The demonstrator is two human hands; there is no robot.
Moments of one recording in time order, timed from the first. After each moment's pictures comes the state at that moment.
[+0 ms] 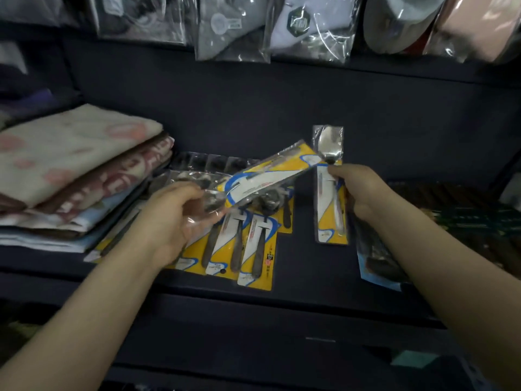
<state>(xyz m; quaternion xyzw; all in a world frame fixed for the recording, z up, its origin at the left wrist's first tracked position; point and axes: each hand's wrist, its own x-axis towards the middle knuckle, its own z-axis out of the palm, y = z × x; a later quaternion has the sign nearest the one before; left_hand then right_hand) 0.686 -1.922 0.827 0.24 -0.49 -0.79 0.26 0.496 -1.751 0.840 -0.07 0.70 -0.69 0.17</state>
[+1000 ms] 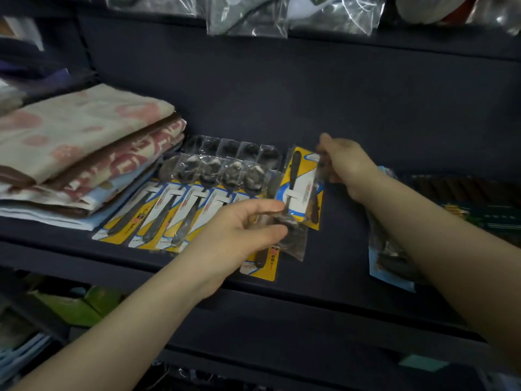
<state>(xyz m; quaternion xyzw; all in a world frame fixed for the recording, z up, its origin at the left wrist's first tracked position) 0.693 -1.862 0.808 0.15 -0.71 -0.68 0.12 0.479 -1.787 0.831 -0.22 0.81 -0.53 0.10</state>
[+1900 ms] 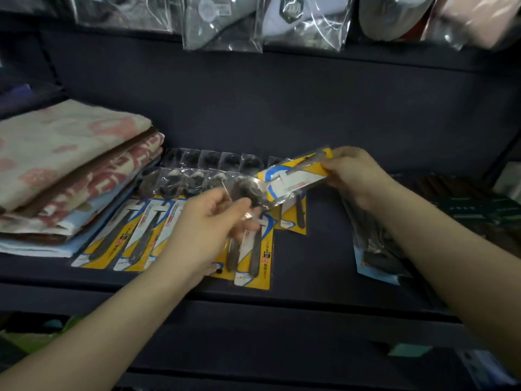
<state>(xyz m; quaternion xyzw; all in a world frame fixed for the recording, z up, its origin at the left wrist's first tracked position) 0.678 -1.887 0.810 0.15 -0.69 -0.67 0.24 0.495 -1.754 0.845 -0.14 0.78 -0.60 0.11</state>
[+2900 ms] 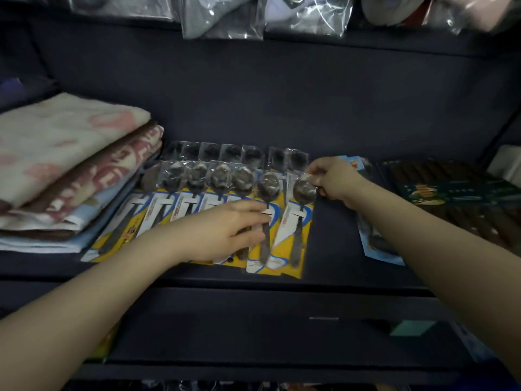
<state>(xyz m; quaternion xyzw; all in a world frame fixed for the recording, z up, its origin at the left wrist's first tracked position) 0.667 -1.929 0.799 -0.09 -0.98 -0.18 -0.03 0.491 -1.767 0.810 -0.22 0.89 -0.39 0.09</state>
